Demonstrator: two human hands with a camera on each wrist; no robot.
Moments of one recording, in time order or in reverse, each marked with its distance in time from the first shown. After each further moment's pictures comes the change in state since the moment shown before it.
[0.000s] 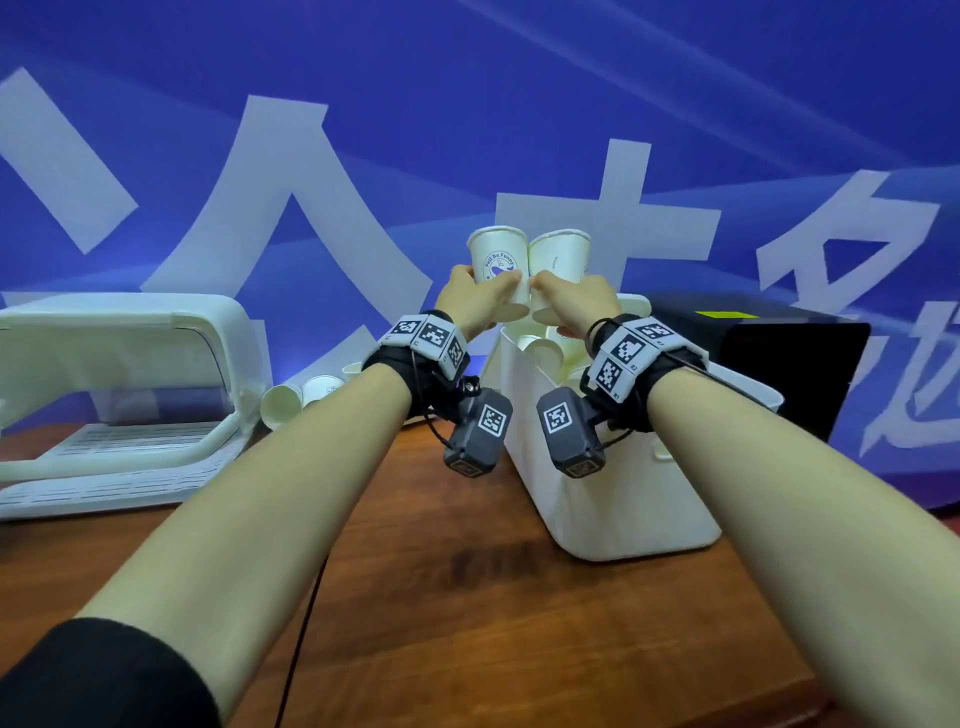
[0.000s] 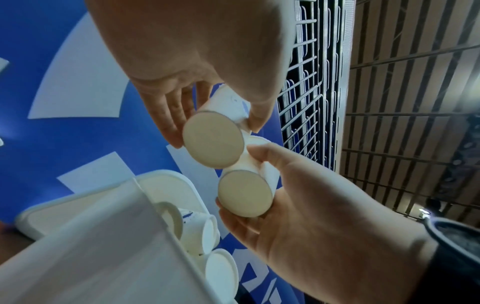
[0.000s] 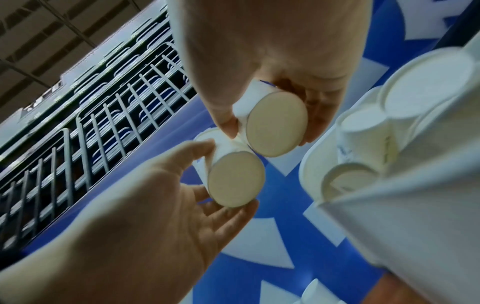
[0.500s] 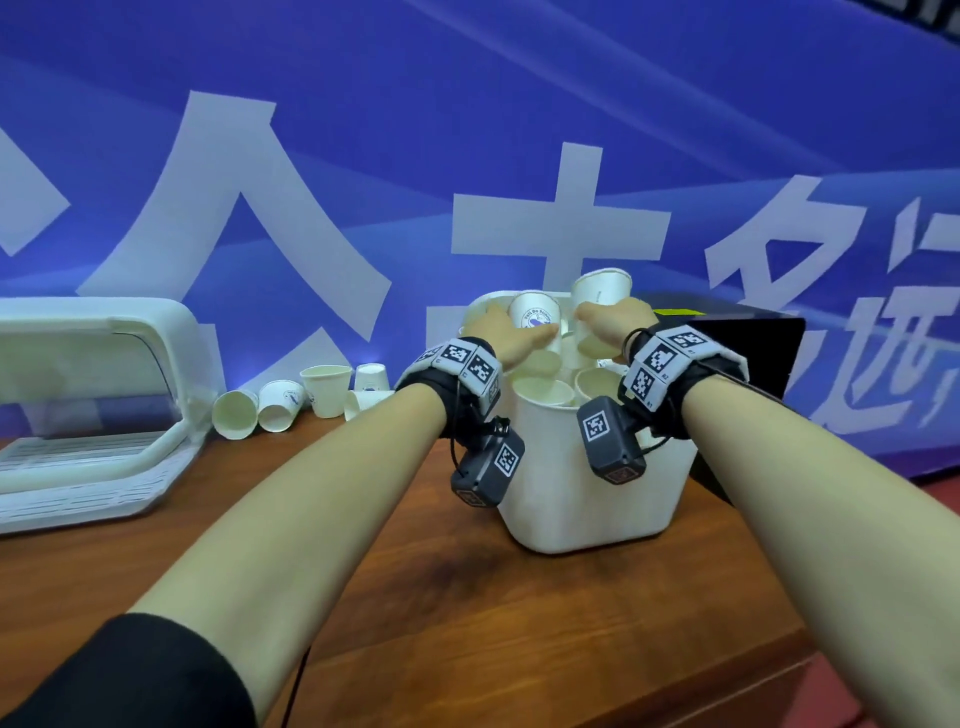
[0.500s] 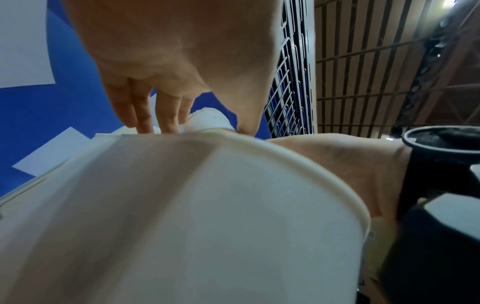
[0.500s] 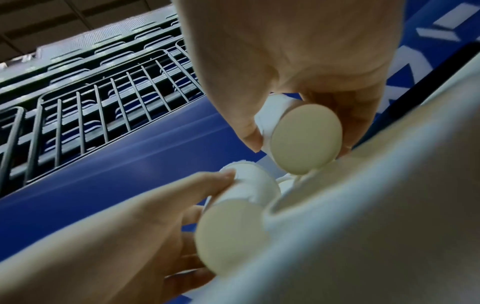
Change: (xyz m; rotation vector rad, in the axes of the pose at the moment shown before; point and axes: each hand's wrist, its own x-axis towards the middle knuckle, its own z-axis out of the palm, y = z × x) left_hand -0.030 -0.003 0.067 0.441 -0.212 0.044; right_hand 0.010 0.031 -0.082 -0.326 0.090 0.219
